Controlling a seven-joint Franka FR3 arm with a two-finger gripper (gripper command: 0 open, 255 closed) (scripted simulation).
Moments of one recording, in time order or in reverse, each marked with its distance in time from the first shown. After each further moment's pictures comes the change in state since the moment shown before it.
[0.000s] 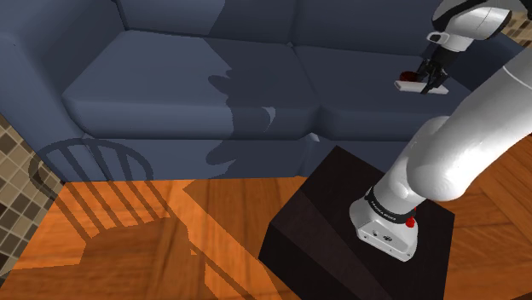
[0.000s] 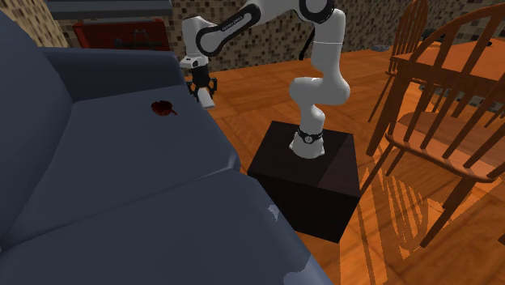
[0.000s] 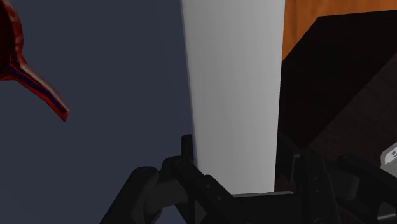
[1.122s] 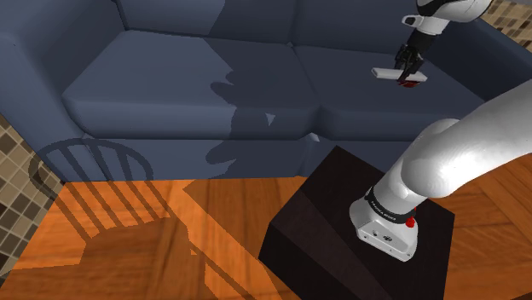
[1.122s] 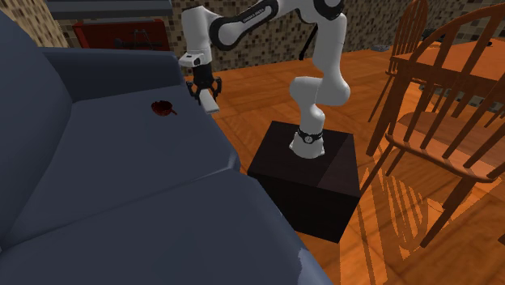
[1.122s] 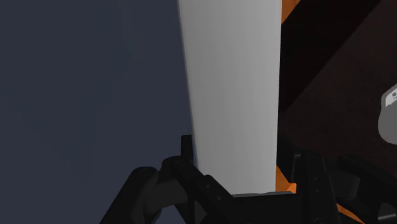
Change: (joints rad) arm -0.147 -0.224 0.426 -0.076 -0.168 -0.104 0.364
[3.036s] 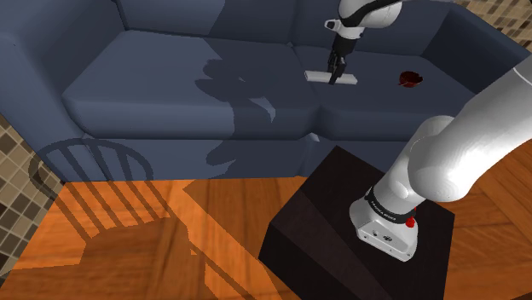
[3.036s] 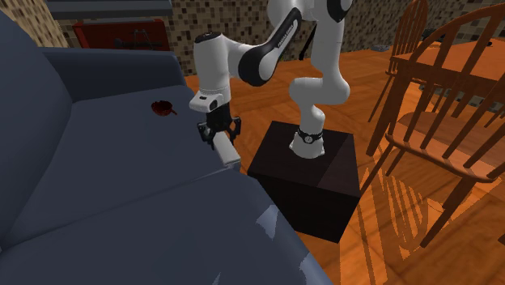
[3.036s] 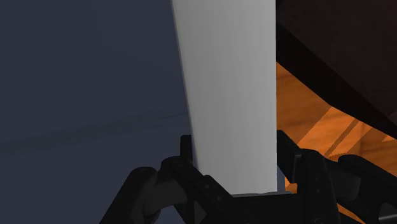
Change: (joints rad) arm 0.194 0.155 0.286 -0.100 0.174 0.174 0.404
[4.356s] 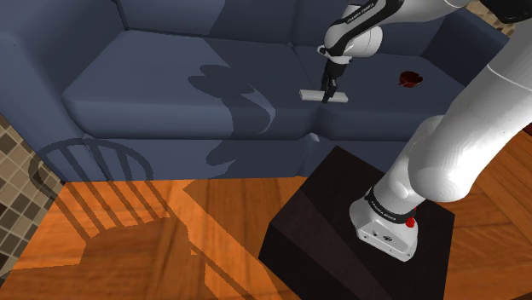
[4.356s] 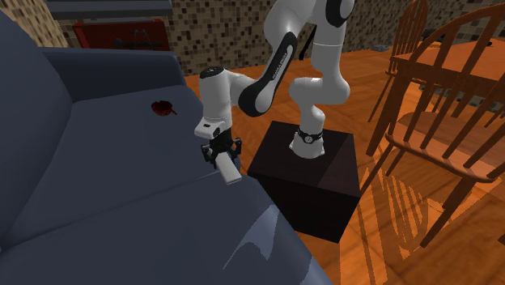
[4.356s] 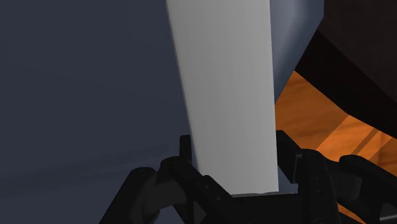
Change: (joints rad) arm 0.013 0.172 -0.037 -0.103 0.135 0.240 -0.110
